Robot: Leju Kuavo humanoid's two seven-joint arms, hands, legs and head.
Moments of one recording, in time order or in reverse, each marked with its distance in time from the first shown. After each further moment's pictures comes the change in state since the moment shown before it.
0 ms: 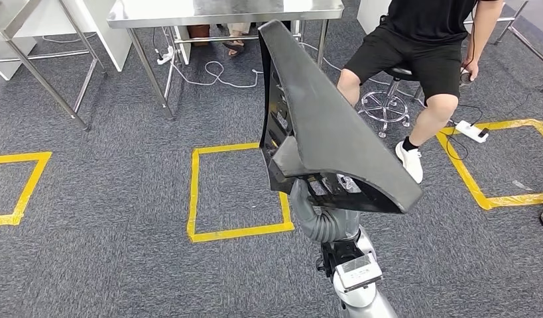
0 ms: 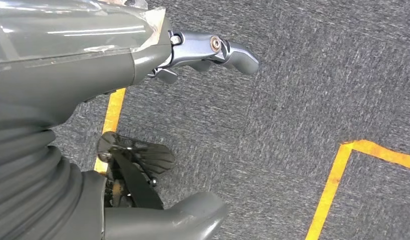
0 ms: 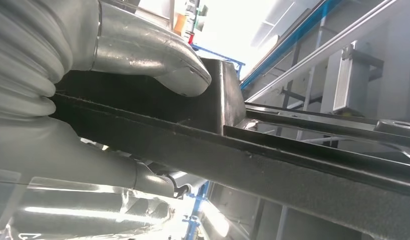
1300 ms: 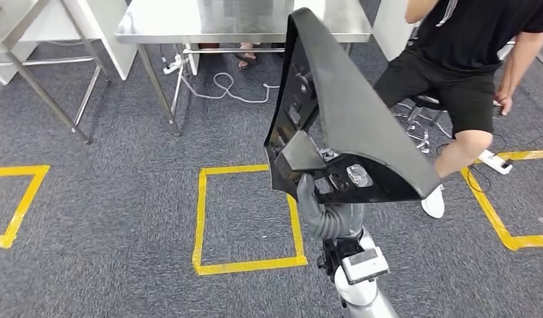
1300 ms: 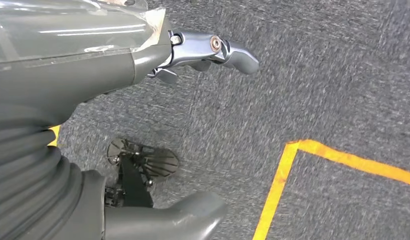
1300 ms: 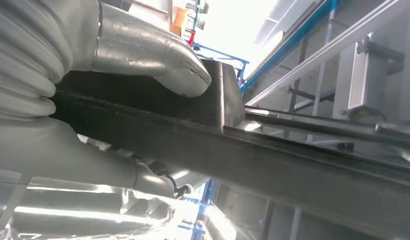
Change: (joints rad) left arm -0.004 0.003 0.004 0.000 -0.019 0.004 -0.006; right arm -0.005 -0.001 -0.009 0.005 -0.038 -0.028 0.006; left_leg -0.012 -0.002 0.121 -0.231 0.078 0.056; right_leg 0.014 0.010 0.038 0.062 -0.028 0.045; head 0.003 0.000
